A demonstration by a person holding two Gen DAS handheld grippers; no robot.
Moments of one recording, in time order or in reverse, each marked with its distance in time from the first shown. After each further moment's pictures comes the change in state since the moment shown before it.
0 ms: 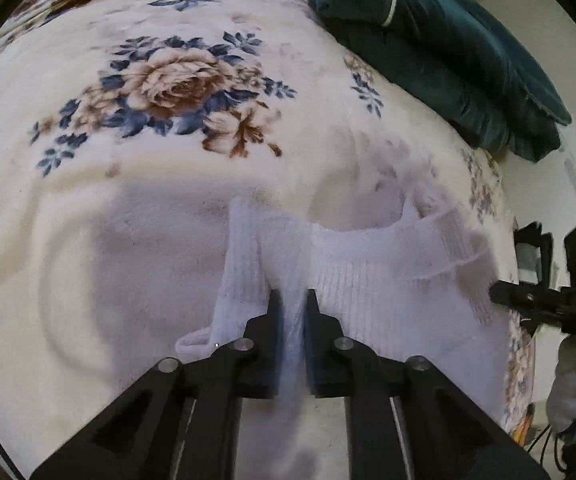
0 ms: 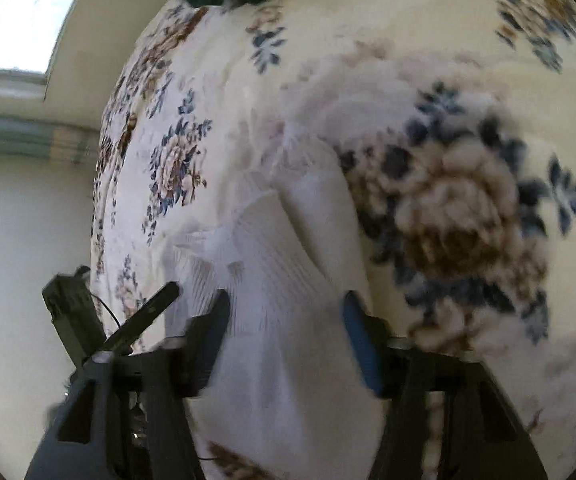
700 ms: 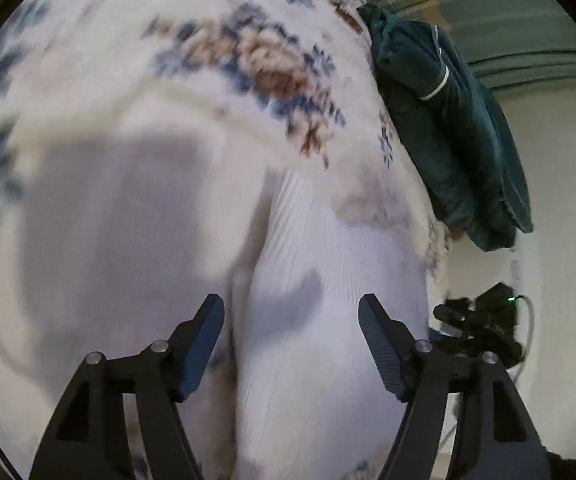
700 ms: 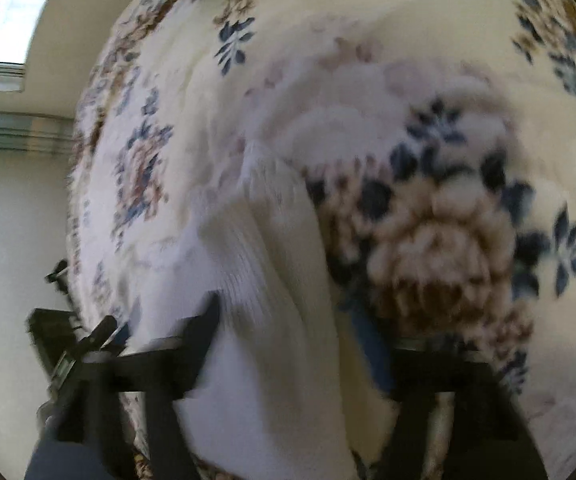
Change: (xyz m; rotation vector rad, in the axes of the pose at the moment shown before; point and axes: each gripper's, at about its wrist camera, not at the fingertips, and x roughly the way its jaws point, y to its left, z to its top) left arm -0.042 0.090 -0.055 -0.408 -0.009 -0.288; right arm 0.010 -0.045 0.019 0.056 0.118 0.041
